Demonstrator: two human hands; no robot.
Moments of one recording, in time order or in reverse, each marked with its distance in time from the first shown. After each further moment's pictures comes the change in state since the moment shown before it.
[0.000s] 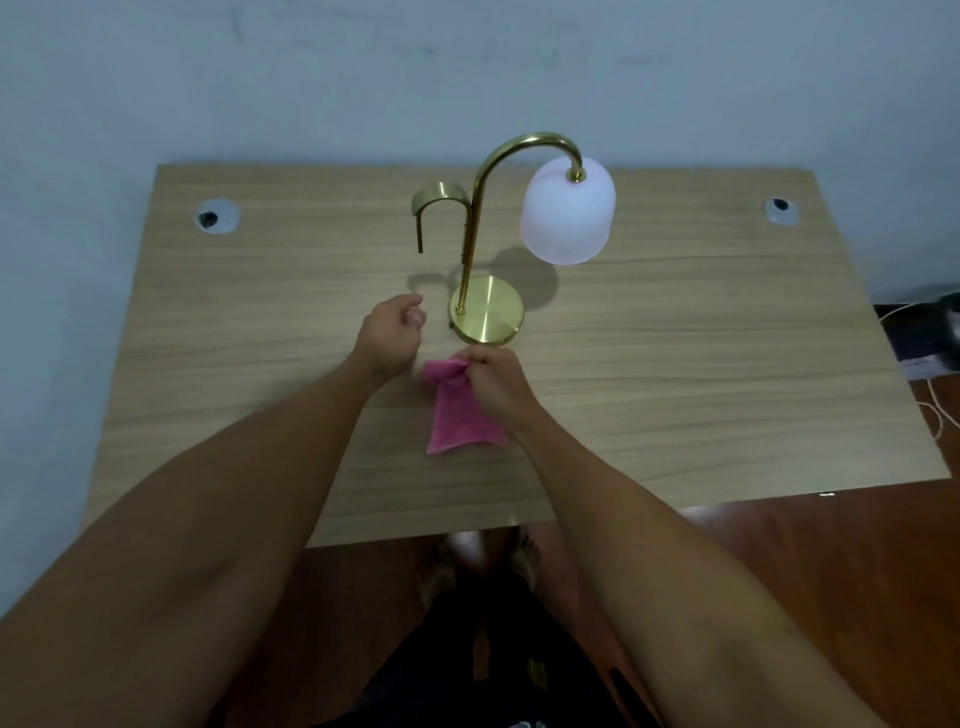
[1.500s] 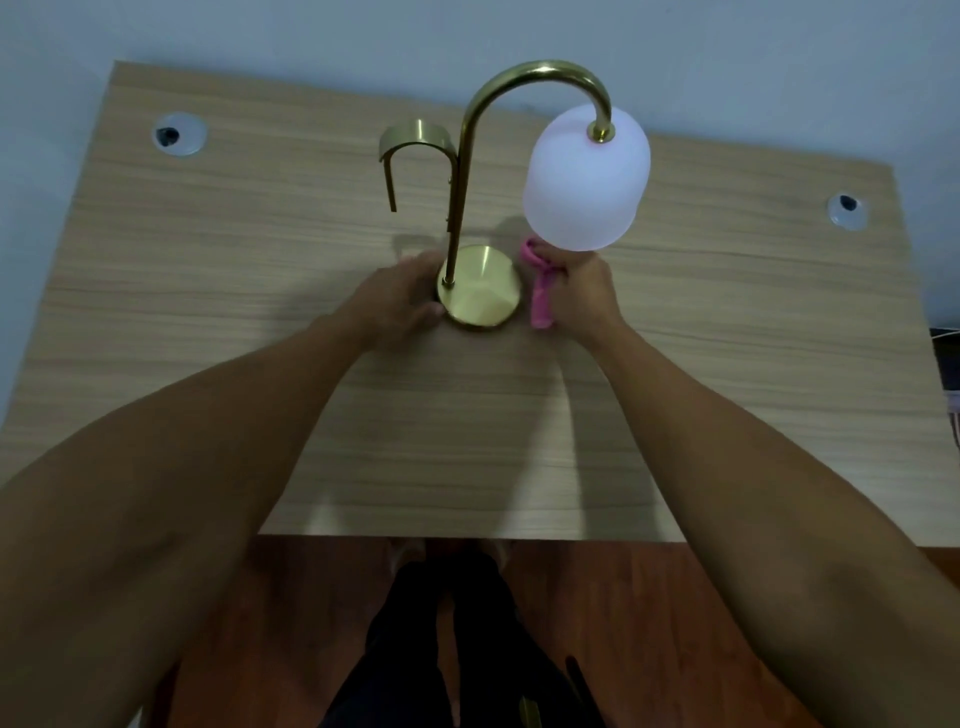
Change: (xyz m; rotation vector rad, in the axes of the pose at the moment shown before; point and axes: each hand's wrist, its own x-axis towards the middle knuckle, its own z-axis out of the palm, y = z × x) left_hand 0.043 0.001 0.029 0.333 -0.222 0.211; right_hand 0.112 0.015 -0.109 -0.122 0.119 -0.146
